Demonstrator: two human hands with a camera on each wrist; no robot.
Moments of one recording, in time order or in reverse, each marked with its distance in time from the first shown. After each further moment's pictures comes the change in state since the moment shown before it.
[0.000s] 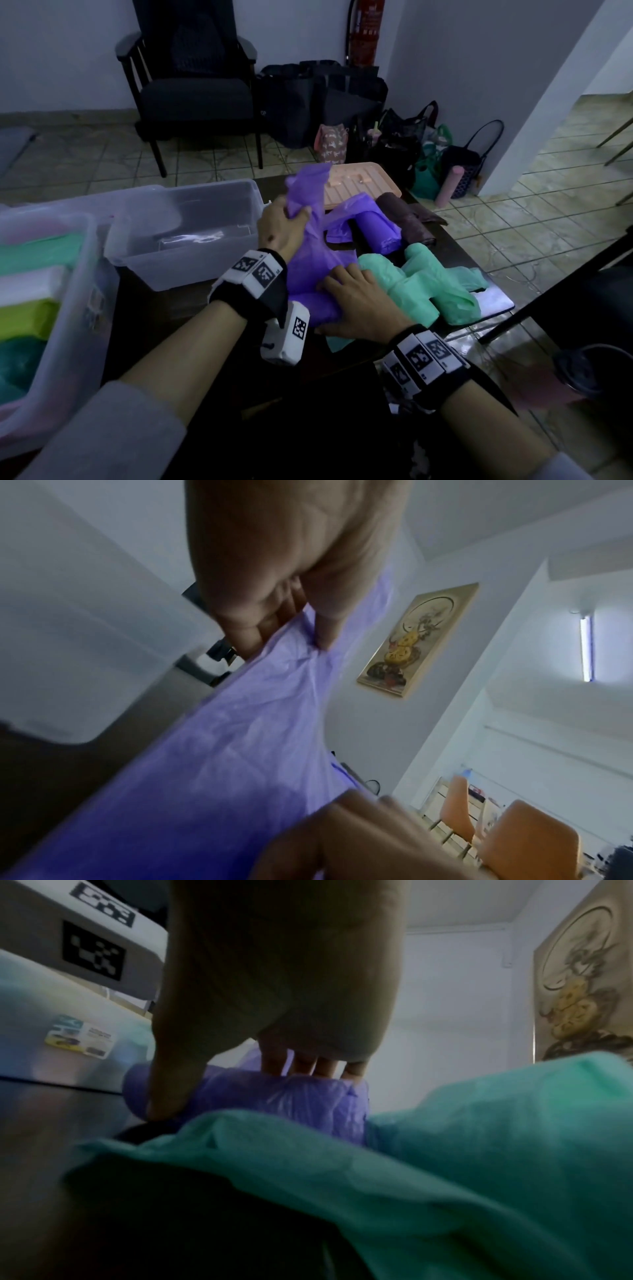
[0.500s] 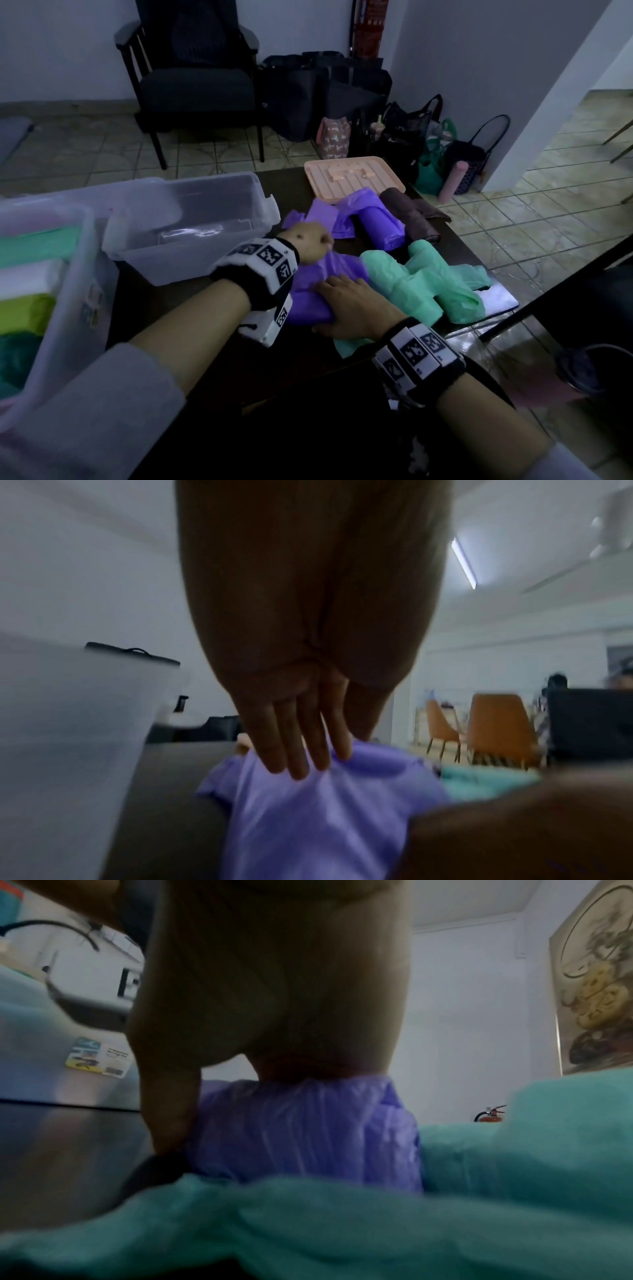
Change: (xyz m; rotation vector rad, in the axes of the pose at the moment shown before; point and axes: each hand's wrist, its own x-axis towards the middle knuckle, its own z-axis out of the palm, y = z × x) left_hand -0.002 0.007 0.008 0.702 -0.679 0.231; right_hand 0.010 -0.012 -0.004 0.024 -0.252 0.046
